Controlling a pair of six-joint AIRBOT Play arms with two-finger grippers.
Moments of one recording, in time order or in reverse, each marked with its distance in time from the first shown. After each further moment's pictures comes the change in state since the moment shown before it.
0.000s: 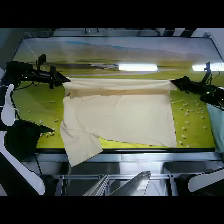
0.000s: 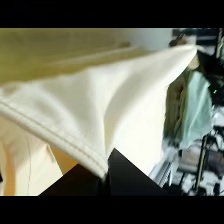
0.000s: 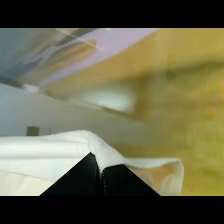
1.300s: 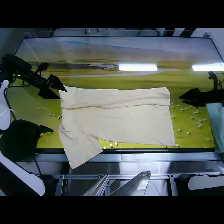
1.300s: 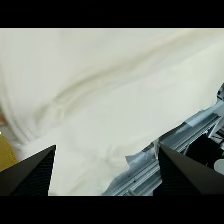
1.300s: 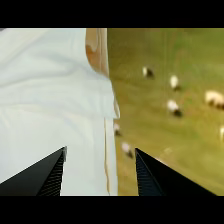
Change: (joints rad) left arm -0.011 0.176 -0.054 0.344 0.204 -0.202; right arm -0.127 0.203 -0.029 -0.589 0.296 0.401
